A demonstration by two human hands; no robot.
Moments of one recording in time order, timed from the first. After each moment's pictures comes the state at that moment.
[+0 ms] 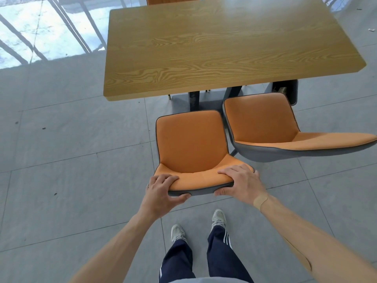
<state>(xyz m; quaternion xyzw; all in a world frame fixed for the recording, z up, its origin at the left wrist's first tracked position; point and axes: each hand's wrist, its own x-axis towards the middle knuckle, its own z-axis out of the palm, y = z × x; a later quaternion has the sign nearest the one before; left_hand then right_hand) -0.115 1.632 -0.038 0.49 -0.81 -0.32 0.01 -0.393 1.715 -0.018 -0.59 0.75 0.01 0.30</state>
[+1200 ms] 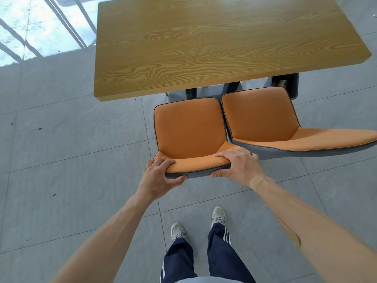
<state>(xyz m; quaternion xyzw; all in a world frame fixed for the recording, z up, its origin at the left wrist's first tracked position) -0.149 1.577 -0.043 0.50 -0.80 -0.33 0.02 -0.425 1.668 -0.022 -0.59 0.76 -0.01 0.27</state>
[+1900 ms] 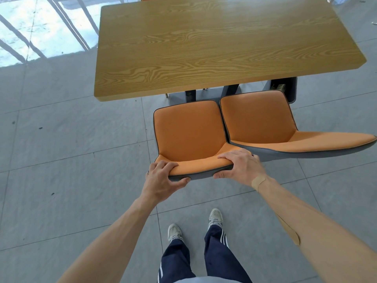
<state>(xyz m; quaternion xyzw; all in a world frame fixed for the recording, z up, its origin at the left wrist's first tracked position) -0.167 1.598 -0.041 0.52 -0.79 -0.32 0.01 -0.444 1.677 -0.014 -0.59 0.75 0.00 0.29</state>
